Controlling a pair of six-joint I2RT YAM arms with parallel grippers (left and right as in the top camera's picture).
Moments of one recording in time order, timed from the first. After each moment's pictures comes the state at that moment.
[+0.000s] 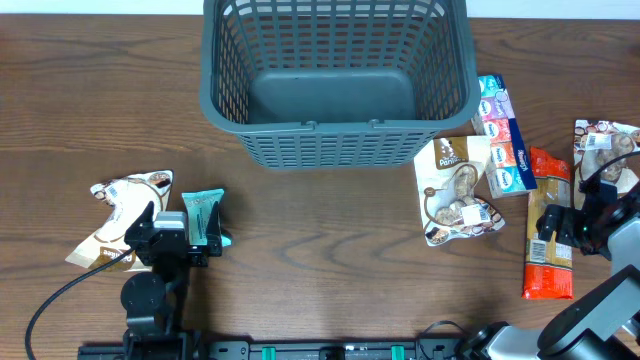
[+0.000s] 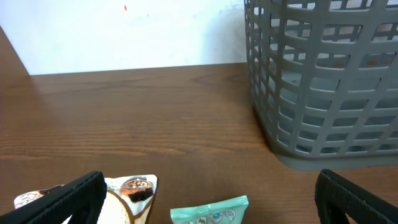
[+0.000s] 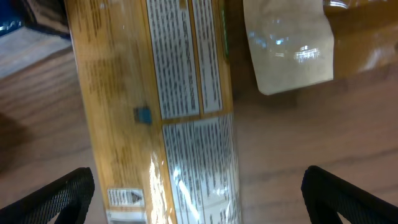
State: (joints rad) left arm 0.04 0.08 0.02 -0.11 0.06 0.07; right arm -0.78 1.54 0.86 -0.59 -0.11 -0.46
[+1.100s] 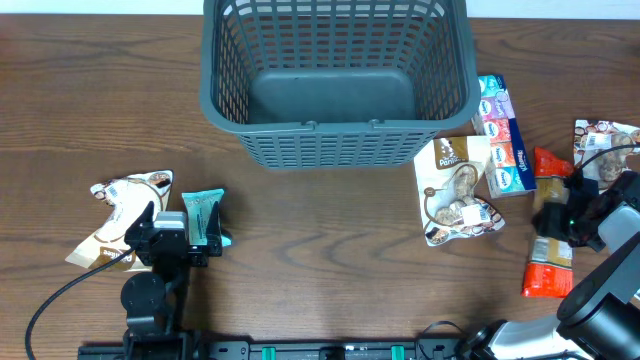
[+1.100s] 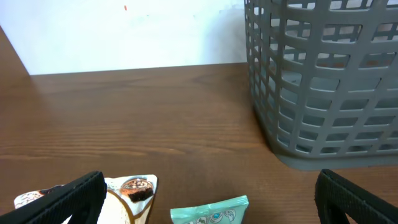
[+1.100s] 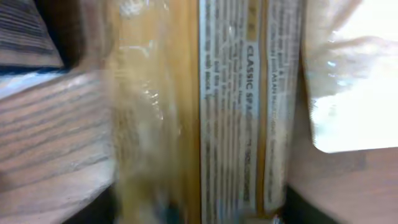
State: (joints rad) left arm 0.04 0.08 0.02 -0.11 0.06 0.07; right arm -0.74 1.70 0.86 -0.46 -0.14 -0.44
